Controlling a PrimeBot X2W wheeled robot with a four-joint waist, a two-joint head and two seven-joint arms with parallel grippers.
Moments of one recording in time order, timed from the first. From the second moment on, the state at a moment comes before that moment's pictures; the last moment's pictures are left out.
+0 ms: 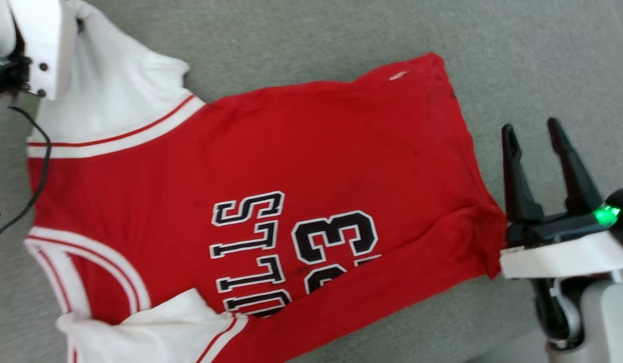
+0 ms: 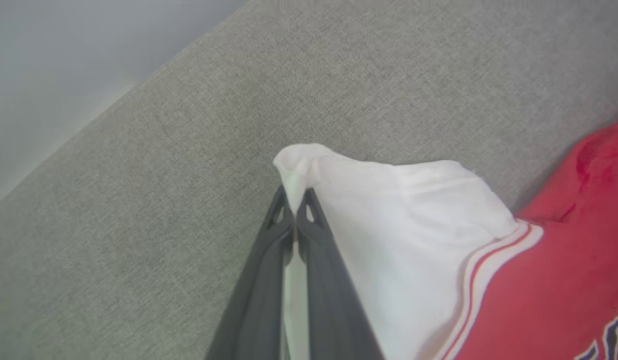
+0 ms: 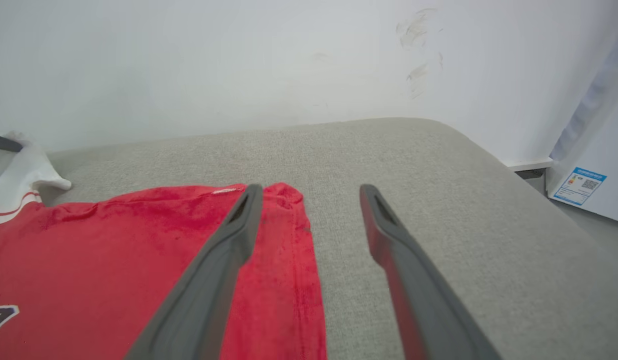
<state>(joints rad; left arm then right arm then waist) -1.17 0.77 -0.62 0.29 -0.81 -0.10 0.96 -0.21 -0.05 0.02 -0.09 0.24 0.13 -0.18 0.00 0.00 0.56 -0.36</state>
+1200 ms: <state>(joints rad) -1.01 0.75 -0.79 -0.18 -0.86 -0.13 0.59 -0.65 -0.63 0.23 0.20 0.31 0.13 0.88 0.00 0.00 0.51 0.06</state>
